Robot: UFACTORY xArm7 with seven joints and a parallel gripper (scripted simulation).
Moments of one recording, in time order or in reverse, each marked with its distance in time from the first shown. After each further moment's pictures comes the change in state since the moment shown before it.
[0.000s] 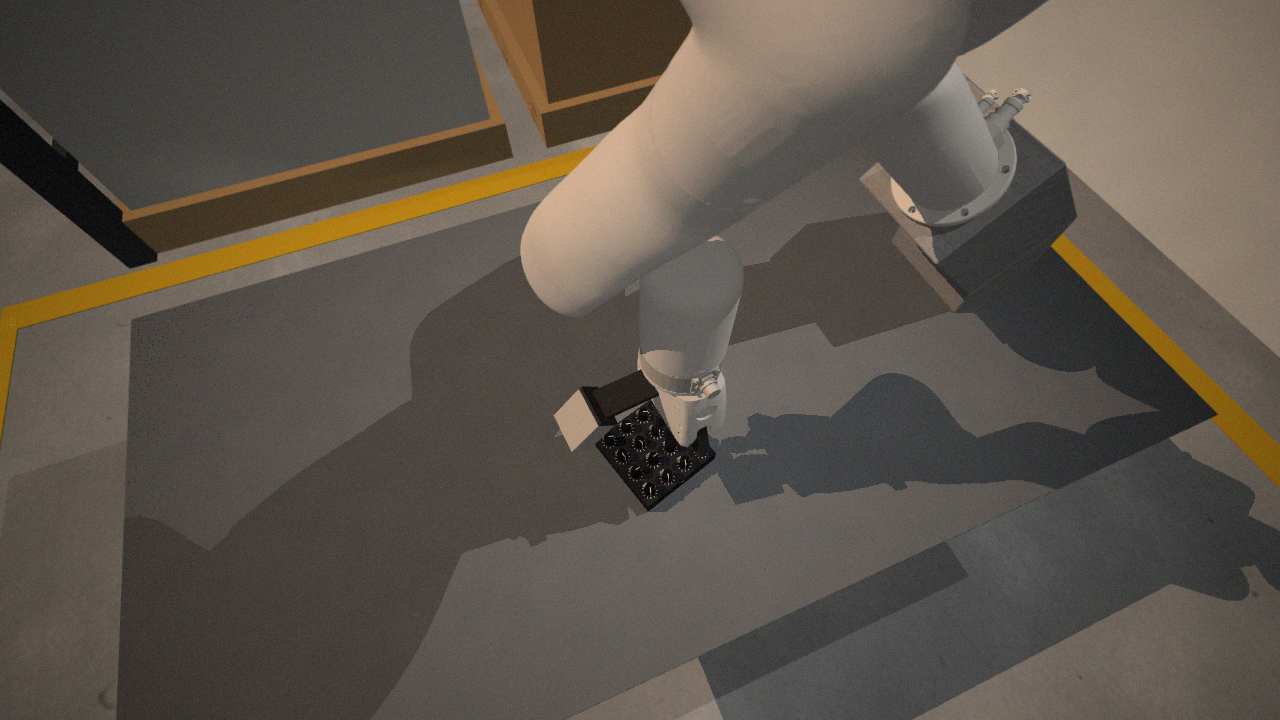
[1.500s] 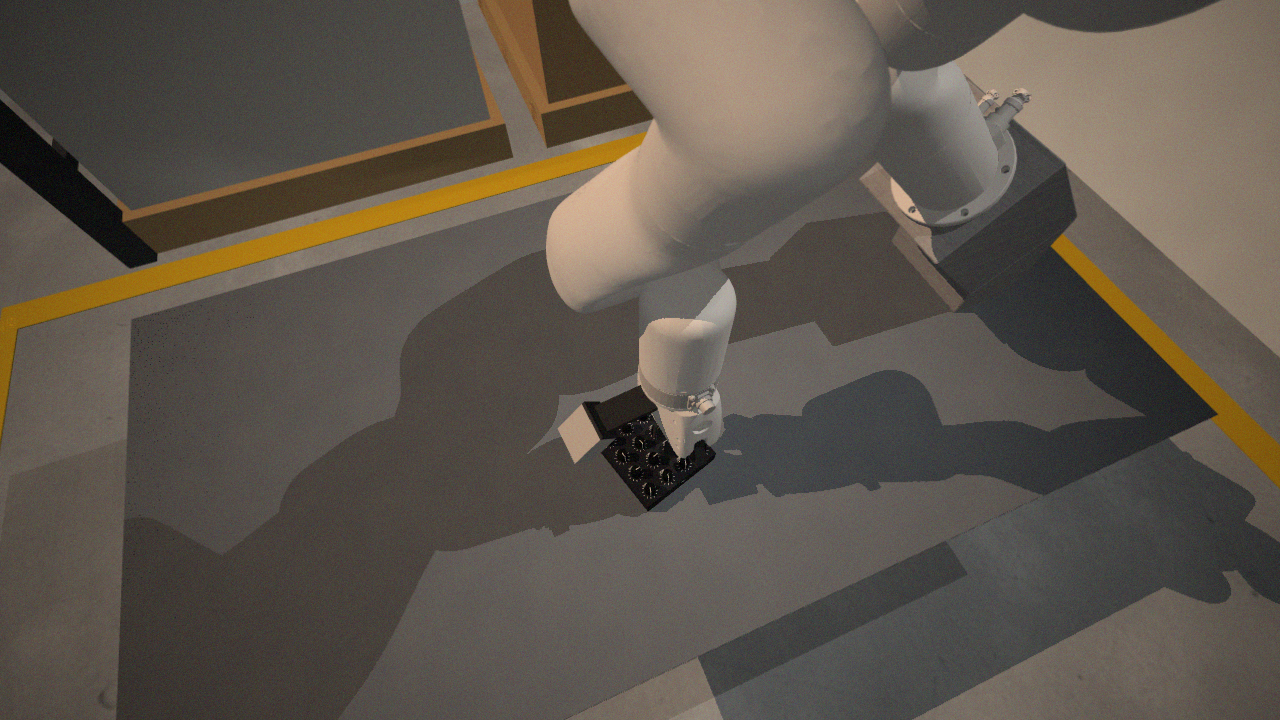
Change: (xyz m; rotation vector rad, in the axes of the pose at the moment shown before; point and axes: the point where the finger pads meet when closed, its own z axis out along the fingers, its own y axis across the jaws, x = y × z) arm 0.000 0.000 0.032 0.001 -0.002 0.000
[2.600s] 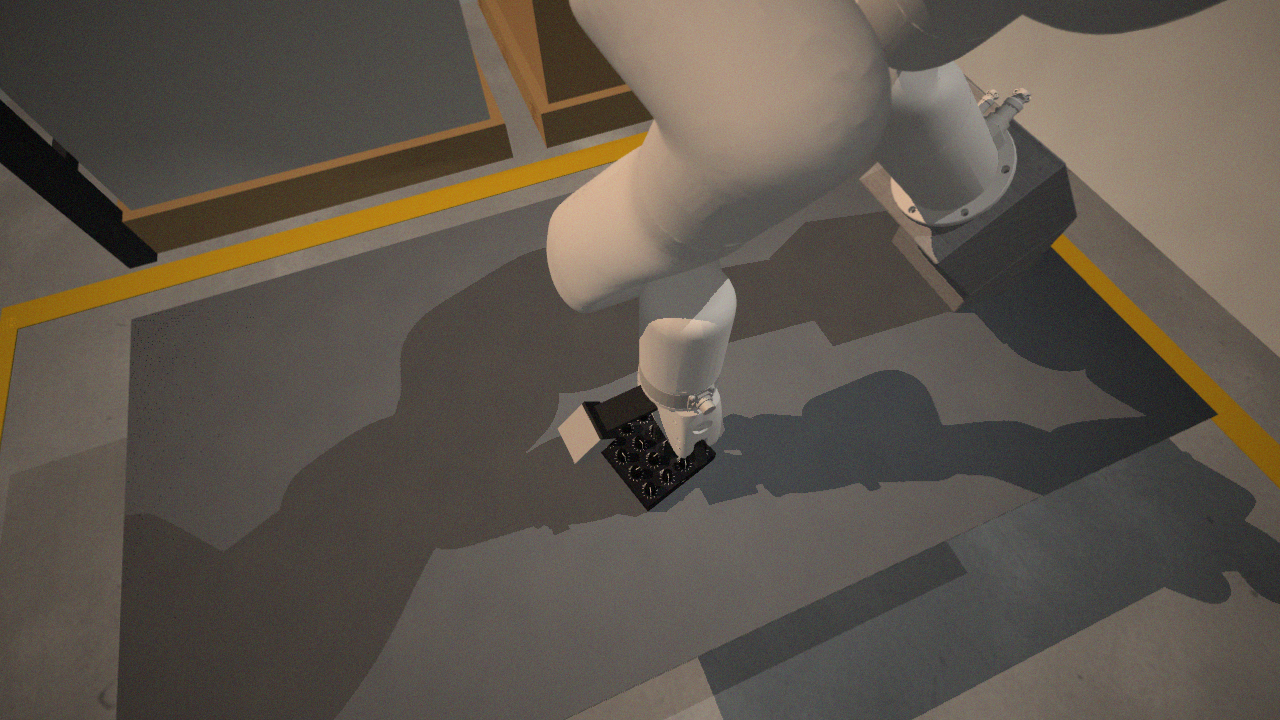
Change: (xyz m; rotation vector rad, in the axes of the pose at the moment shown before) arm 0.000 0.000 0.000 0.000 0.001 0.000
